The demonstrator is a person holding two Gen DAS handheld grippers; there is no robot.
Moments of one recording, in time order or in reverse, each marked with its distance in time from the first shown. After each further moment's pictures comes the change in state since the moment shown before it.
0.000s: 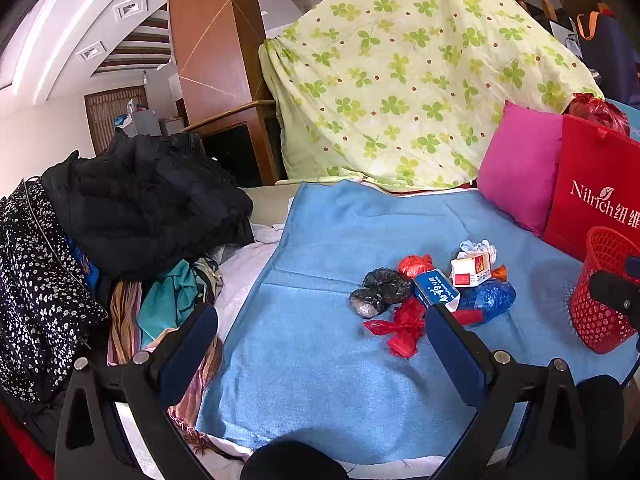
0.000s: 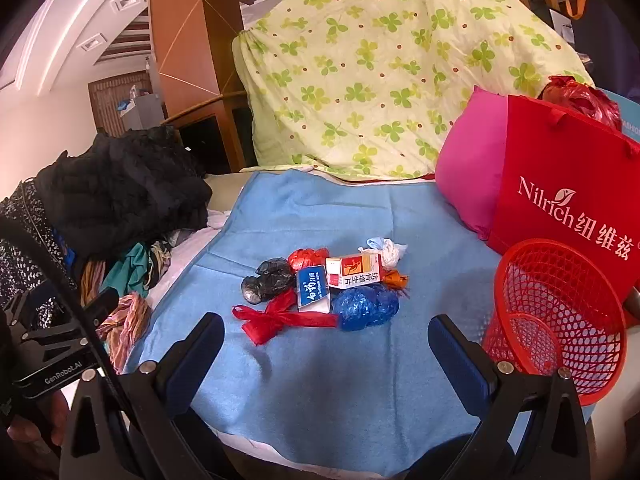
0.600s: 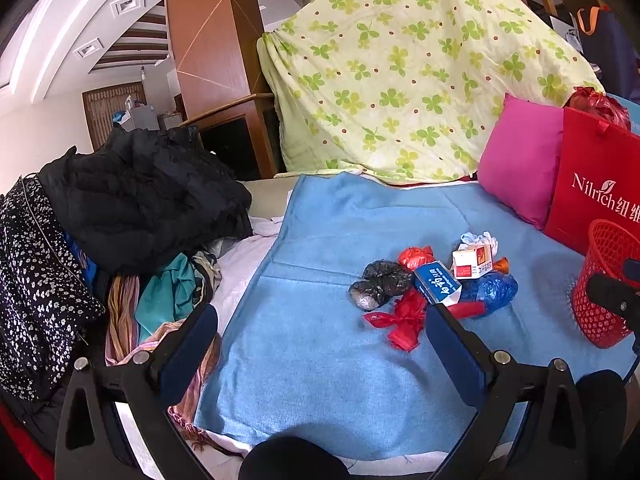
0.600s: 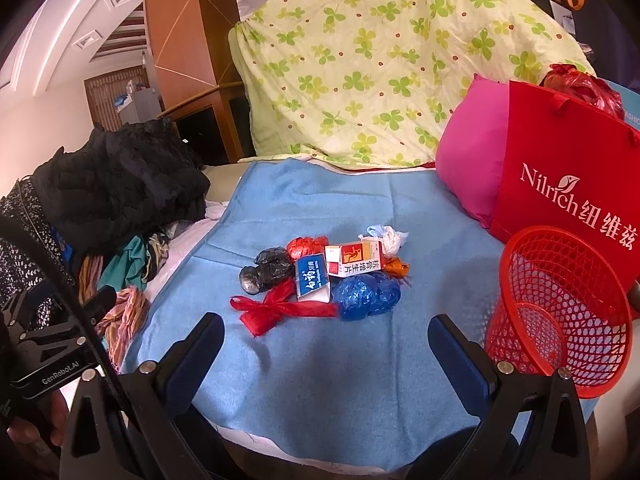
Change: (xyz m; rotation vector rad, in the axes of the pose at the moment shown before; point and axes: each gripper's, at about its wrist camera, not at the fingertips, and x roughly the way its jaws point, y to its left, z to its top) left arm 0.006 0.000 -0.006 -0.017 0.007 -0.011; right arm 0.011 -0.001 -0.006 0.009 0.035 -0.001
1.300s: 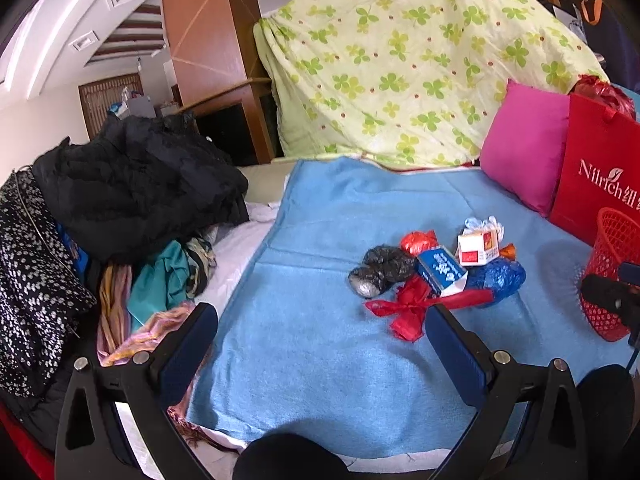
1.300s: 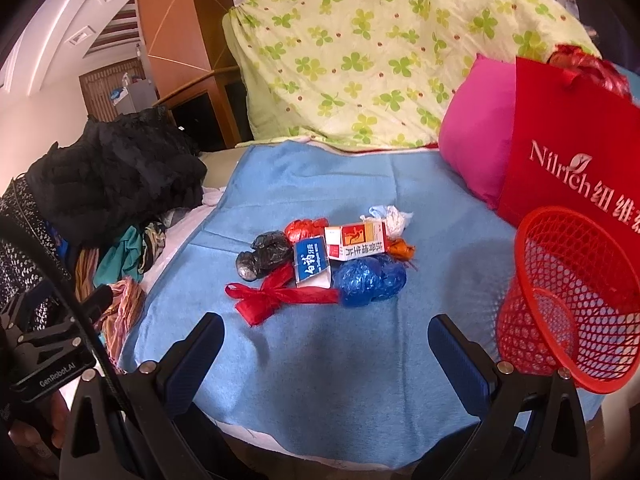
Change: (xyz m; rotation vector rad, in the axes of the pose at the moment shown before) left arm 0.029 -0.004 -0.007 0.000 0.064 -0.008; right arm 0.030 -0.005 -0.006 0.026 0.066 0.013
